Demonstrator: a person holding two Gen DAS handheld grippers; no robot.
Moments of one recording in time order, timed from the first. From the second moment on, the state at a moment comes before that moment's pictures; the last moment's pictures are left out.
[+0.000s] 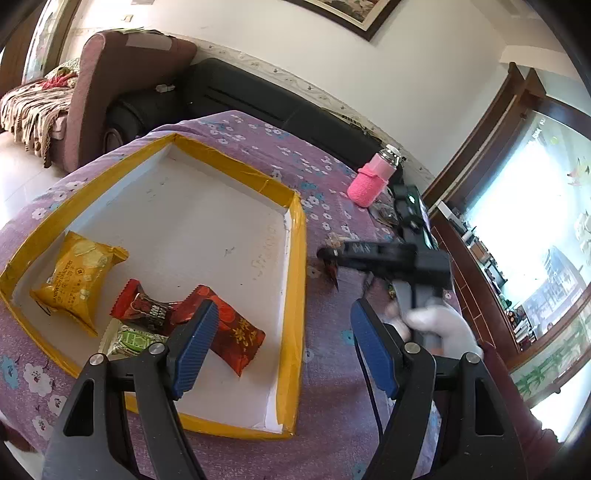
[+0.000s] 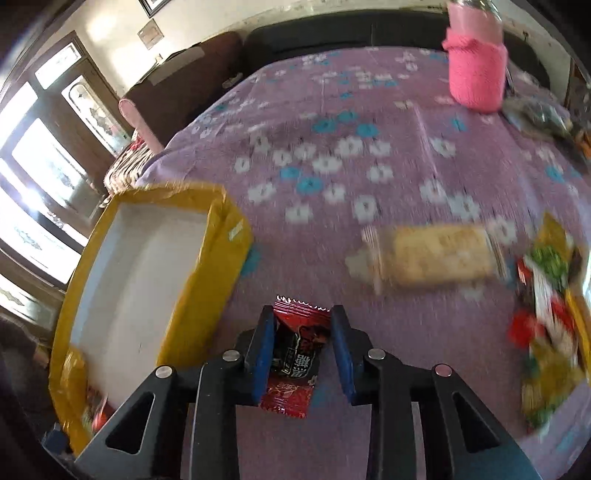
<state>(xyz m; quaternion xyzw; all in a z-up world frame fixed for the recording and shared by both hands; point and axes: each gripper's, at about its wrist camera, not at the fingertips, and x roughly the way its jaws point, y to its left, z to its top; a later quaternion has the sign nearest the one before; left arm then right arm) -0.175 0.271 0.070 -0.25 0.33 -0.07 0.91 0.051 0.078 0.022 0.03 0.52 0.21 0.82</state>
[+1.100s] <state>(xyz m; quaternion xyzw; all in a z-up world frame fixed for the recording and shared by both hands) -0.192 0.247 0.086 -0.21 0.33 -0.07 0.92 0.074 0.055 0.018 -0.05 0.50 0.07 0.86</state>
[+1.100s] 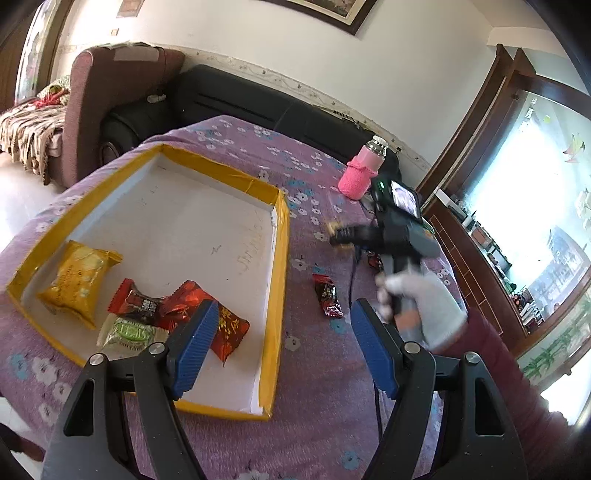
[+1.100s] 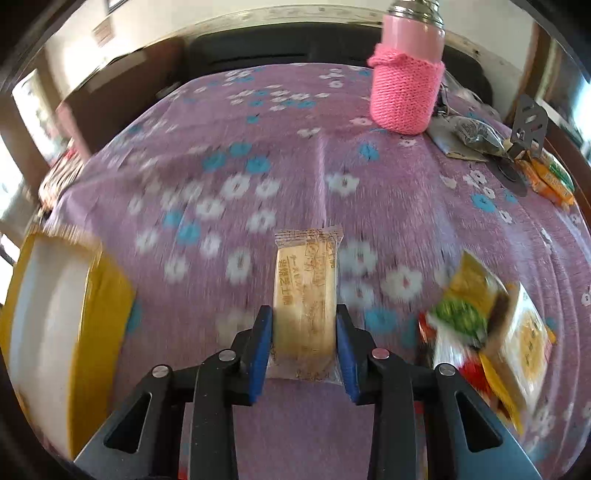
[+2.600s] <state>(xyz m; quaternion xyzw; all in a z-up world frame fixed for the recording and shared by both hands) -0.091 0.108 0.041 -0.03 0.42 -0.09 0.90 -0.051 -0.062 0.019 0.04 0.45 0.19 0.87</state>
